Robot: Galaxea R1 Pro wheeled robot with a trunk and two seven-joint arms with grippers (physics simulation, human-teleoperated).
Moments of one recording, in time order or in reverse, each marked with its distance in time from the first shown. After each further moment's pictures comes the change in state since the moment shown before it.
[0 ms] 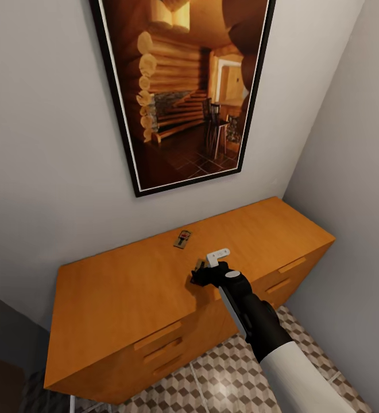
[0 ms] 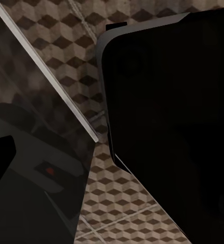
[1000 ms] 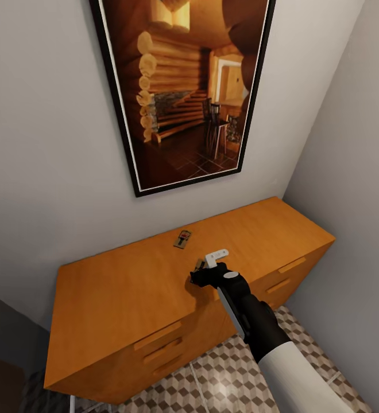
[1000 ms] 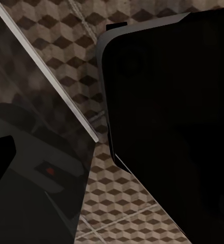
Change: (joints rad) left arm 0.000 0.000 0.000 0.000 0.000 0.000 0.000; right arm 0.000 0.010 0.001 0.011 0.000 -0.002 0.000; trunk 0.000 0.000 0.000
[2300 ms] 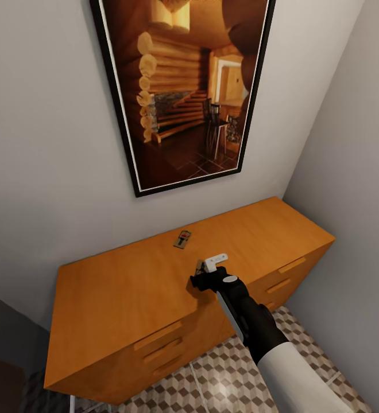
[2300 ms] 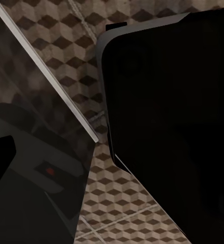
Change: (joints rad) left arm 0.000 -0.001 0.000 0.000 0.000 0.000 0.000; right arm 0.000 0.001 -0.001 0.069 0.002 -0.054 0.001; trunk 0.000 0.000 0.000
